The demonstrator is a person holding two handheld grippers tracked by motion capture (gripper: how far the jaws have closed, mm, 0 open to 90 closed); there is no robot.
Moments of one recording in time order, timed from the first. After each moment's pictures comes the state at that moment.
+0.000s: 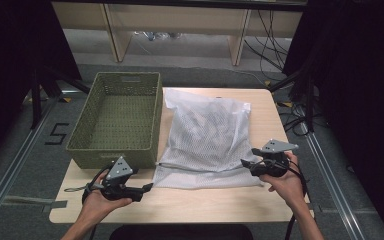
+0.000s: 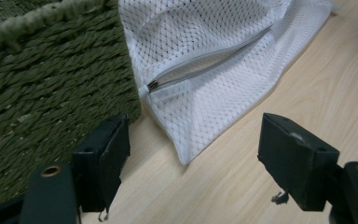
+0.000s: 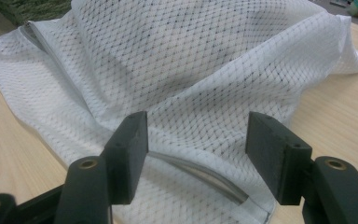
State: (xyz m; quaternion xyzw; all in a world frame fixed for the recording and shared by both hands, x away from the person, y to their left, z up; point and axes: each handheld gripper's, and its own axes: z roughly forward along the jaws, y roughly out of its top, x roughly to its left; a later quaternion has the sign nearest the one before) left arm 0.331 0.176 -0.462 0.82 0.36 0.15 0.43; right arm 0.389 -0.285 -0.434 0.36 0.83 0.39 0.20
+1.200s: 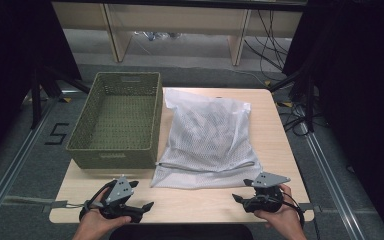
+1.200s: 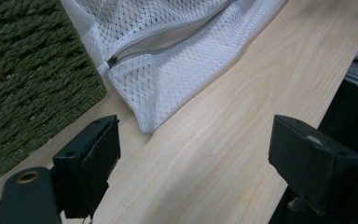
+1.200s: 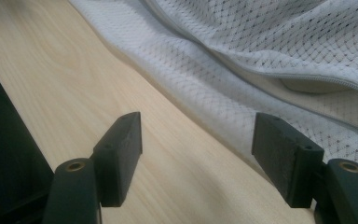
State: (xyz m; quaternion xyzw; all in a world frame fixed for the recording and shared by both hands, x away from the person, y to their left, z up) left arm 0.291 0.167 -0.475 0.83 0.32 0.16 0.42; right arm 0.318 -0.265 -0.470 0.32 0.86 0.37 0.15
